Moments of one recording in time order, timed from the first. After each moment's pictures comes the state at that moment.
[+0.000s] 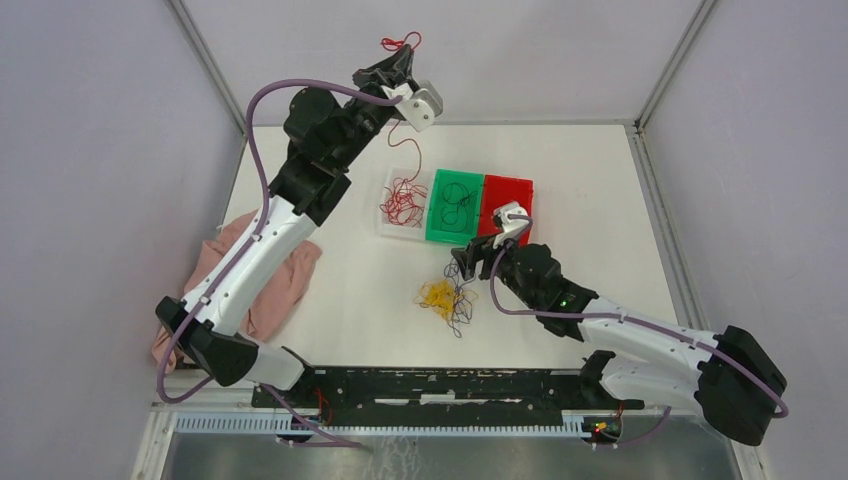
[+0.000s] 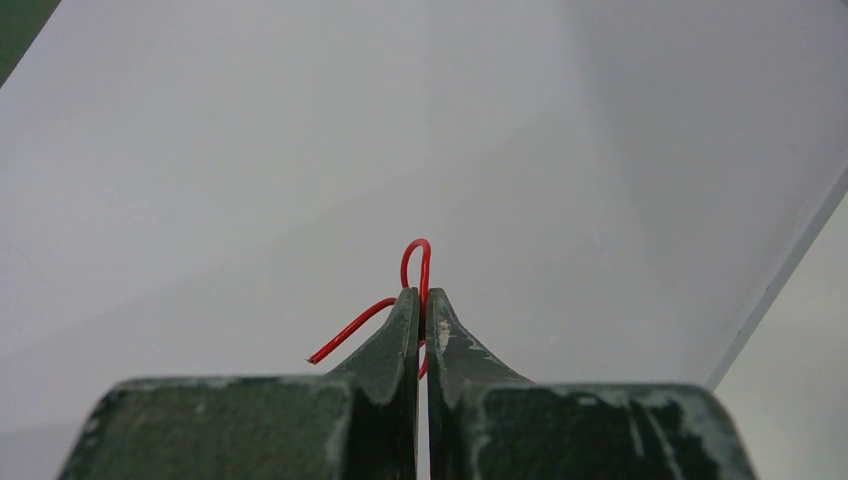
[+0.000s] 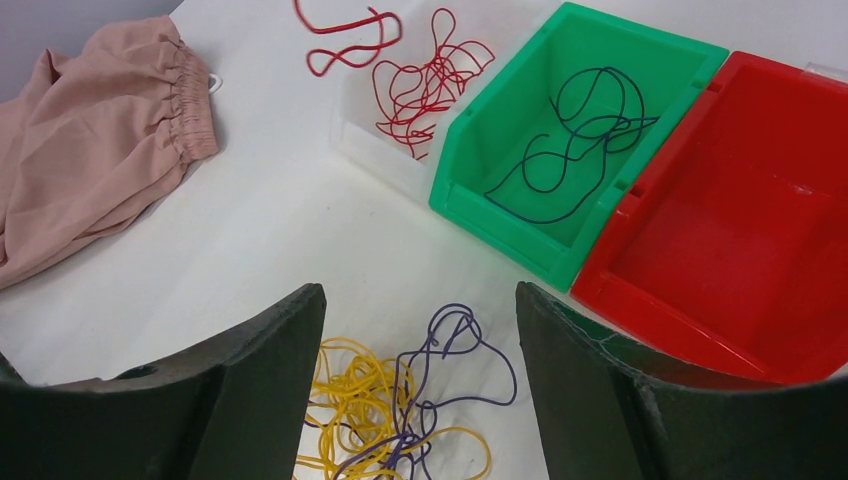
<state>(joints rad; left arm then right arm) -0.62 1.43 1.64 0.12 0.12 0.99 0.86 1.06 0.51 0.36 0.27 0.29</state>
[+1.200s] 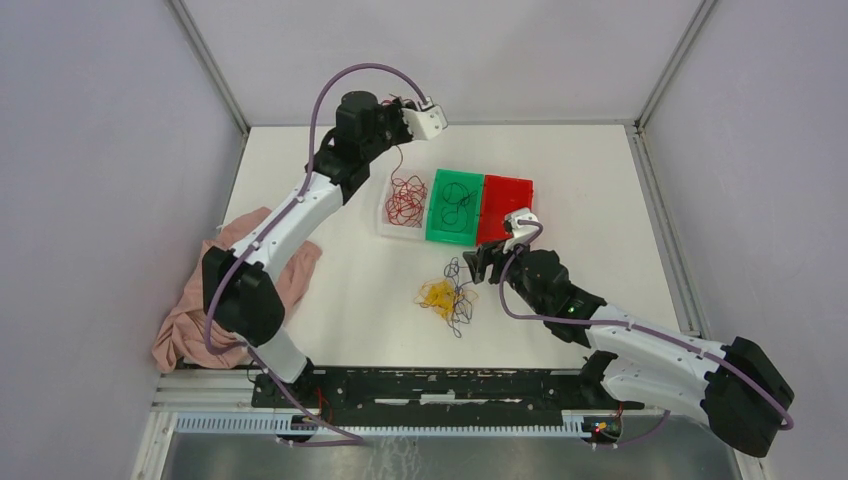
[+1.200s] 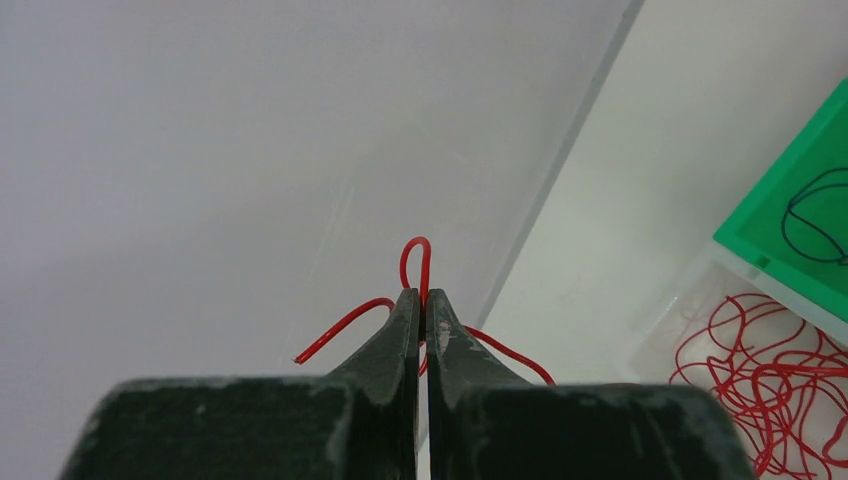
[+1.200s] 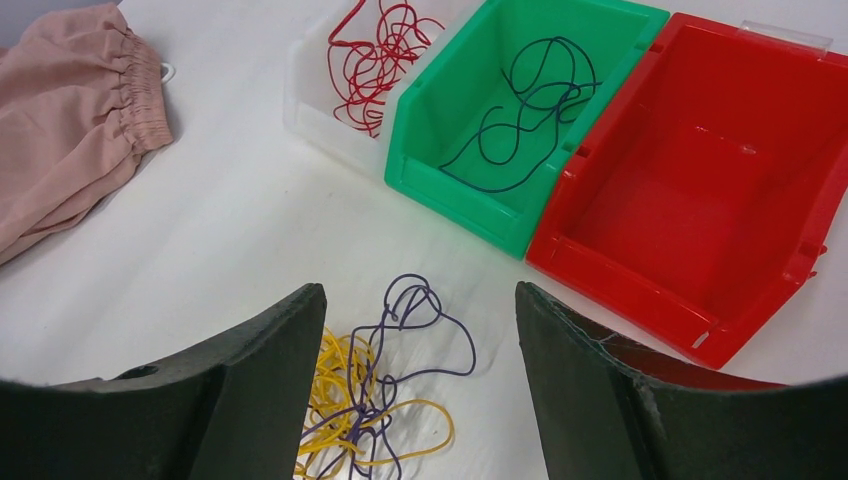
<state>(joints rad) -0.47 1.64 1.54 -0.05 0.11 0.99 0.84 0.99 0.44 0.33 0.30 0.29</state>
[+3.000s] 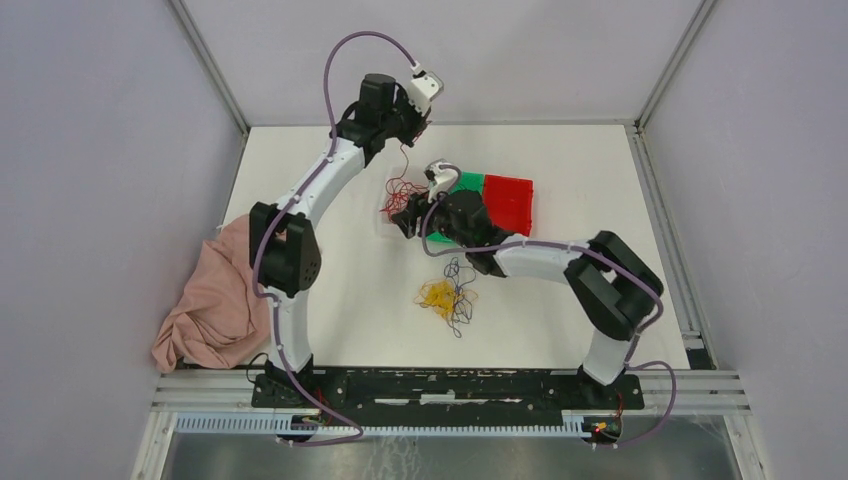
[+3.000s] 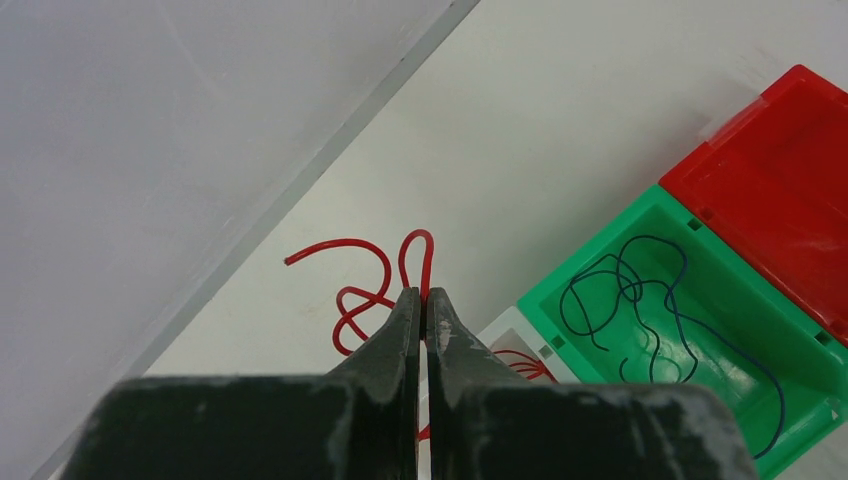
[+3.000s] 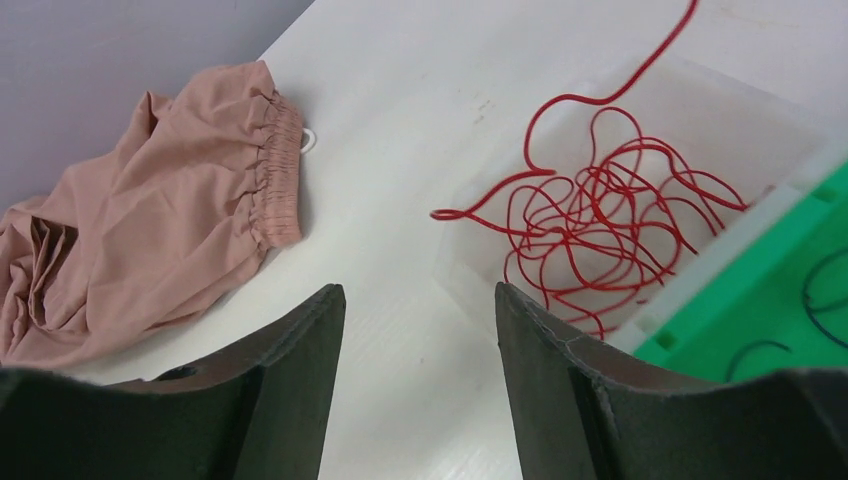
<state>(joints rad) -0.41 2.05 1.92 -0.31 0.30 0.40 0.79 1.73 0.96 0.59 -0.03 0.35</state>
